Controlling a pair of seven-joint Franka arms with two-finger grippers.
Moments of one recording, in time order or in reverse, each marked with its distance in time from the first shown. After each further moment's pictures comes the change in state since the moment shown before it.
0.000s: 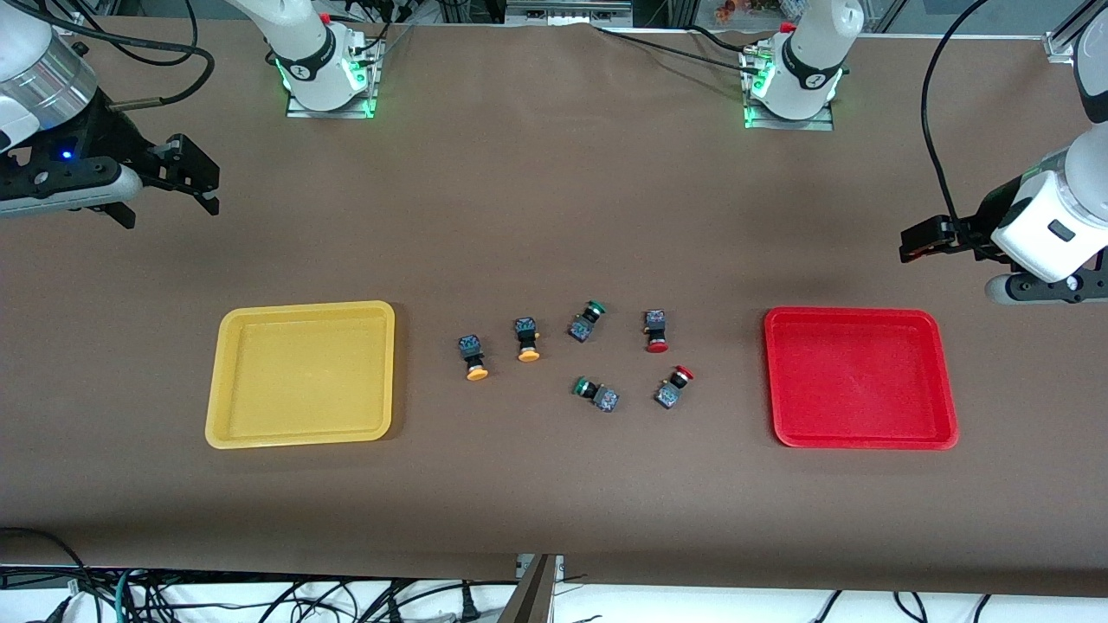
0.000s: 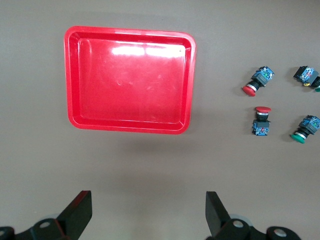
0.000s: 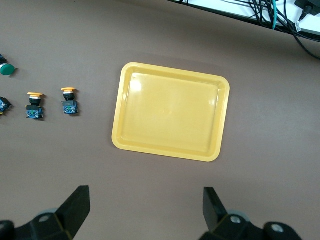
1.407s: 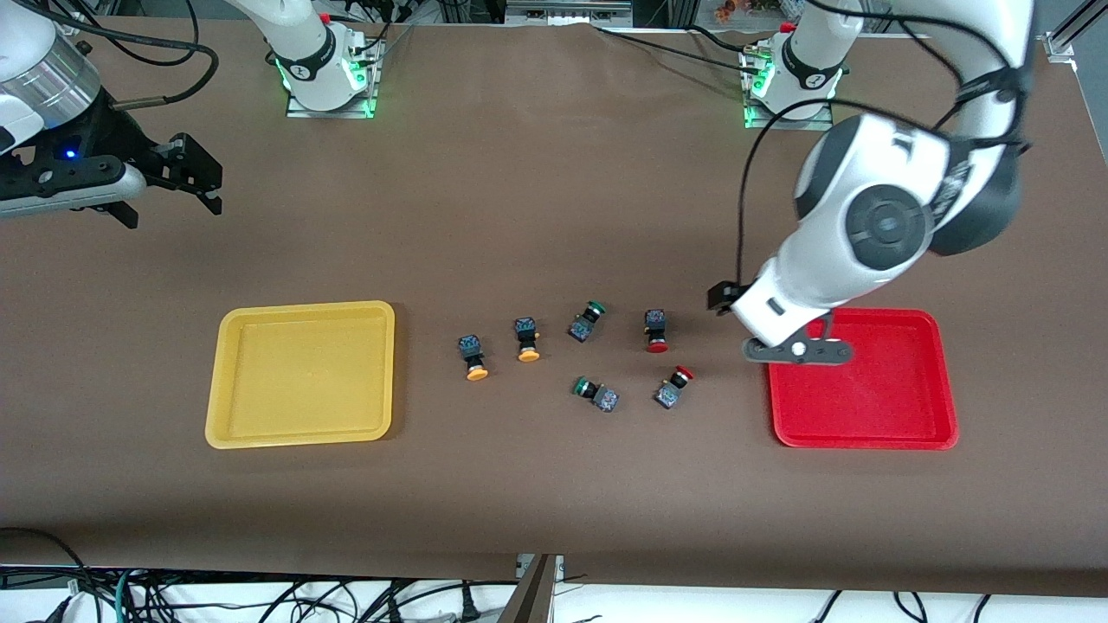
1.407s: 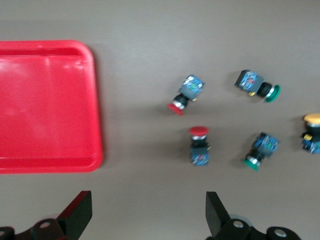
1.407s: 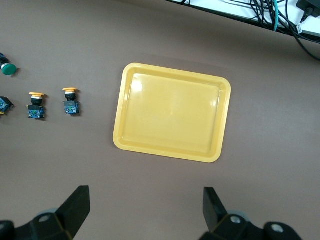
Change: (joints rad) left arm -0.290 0.267 -0.028 0.001 -0.016 0.296 -0.240; right arm 0.002 0.000 0.004 0.001 0.000 0.002 0.000
